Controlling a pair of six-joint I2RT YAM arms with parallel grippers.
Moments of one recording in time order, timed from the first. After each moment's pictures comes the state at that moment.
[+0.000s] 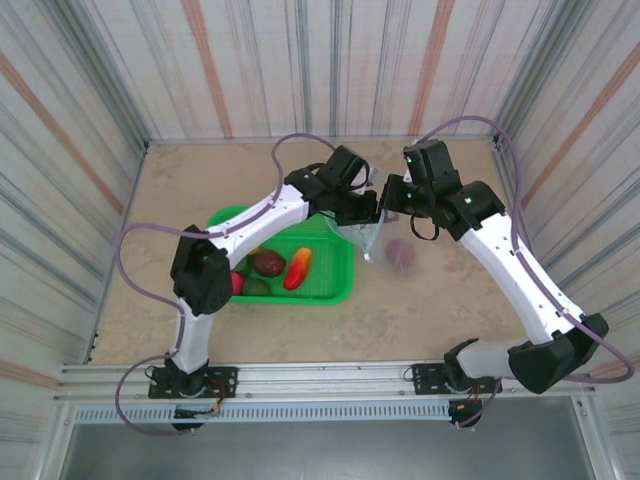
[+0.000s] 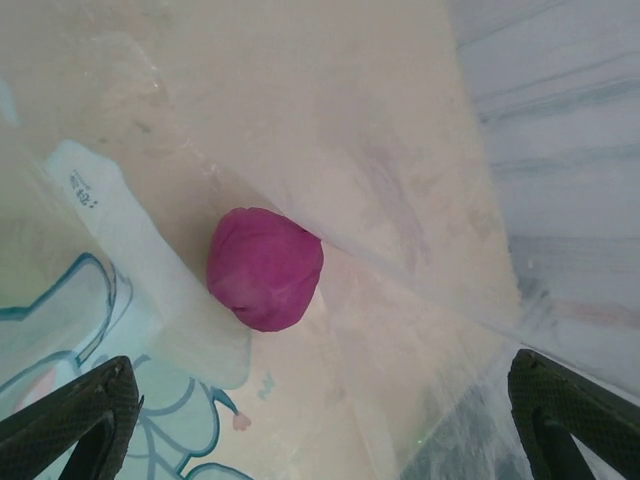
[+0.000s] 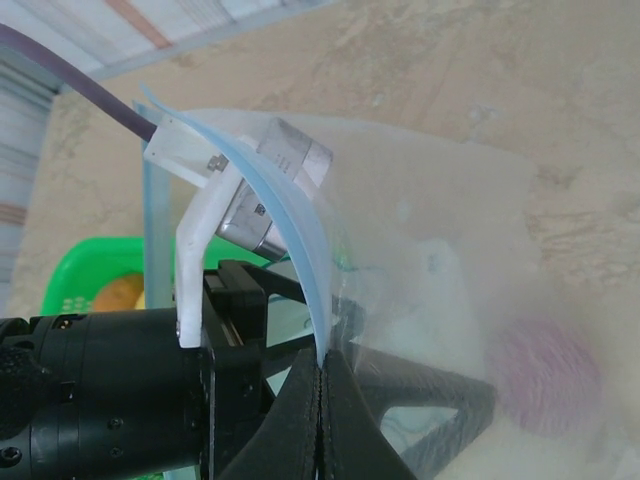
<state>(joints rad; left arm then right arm) -0.79 1.99 1.87 -0.72 0.37 -0.61 0.50 1.30 1.47 -0.89 0.03 0.61</state>
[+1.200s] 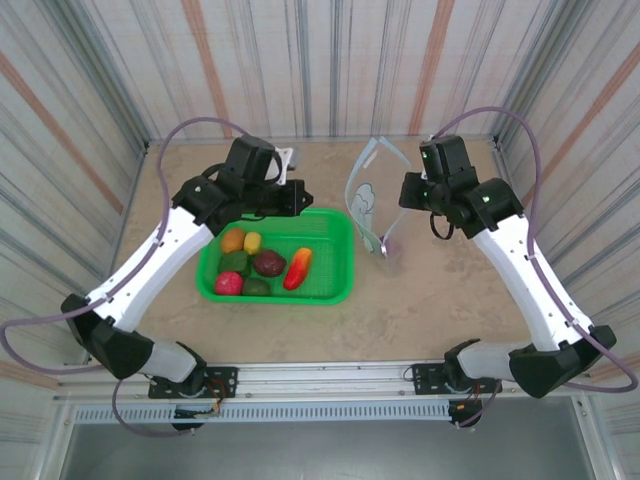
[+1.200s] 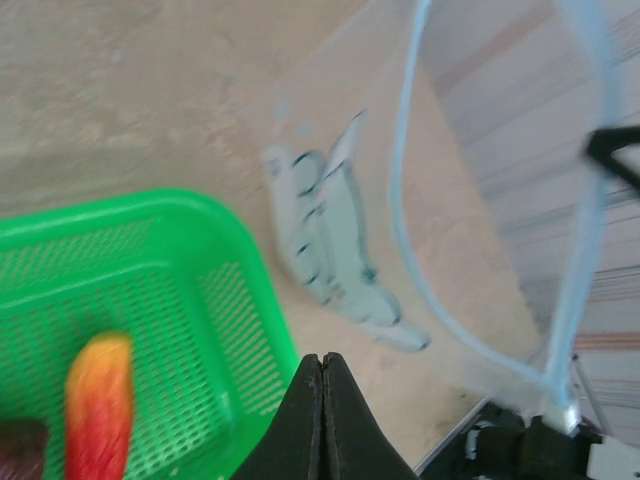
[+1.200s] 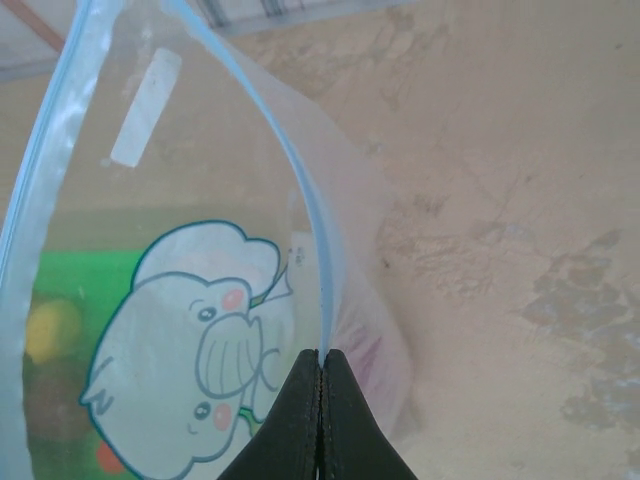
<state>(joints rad) -0.64 1.42 1.56 -0.85 0.25 -0.50 0.46 1.28 1.55 -1.03 0.19 0.47</state>
